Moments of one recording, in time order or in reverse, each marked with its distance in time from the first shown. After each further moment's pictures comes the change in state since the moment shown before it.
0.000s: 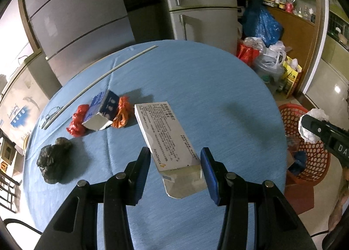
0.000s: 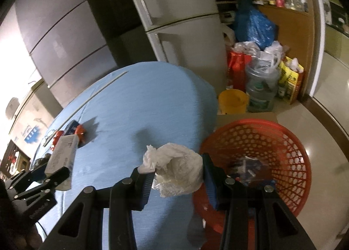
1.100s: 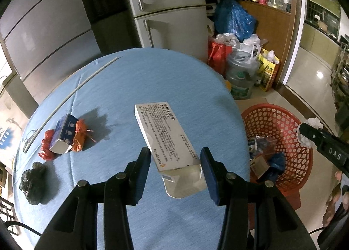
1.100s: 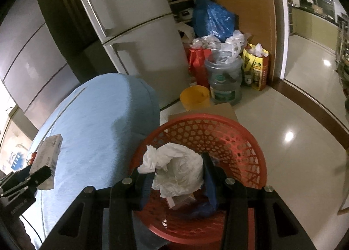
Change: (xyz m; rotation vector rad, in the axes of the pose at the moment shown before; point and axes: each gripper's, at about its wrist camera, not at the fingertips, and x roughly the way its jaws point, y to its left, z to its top) left arm 0.010 -0.067 0.027 0.107 -0.009 -0.117; right arm -0.016 -0.094 -0.004 0.151 -0.015 -0.138
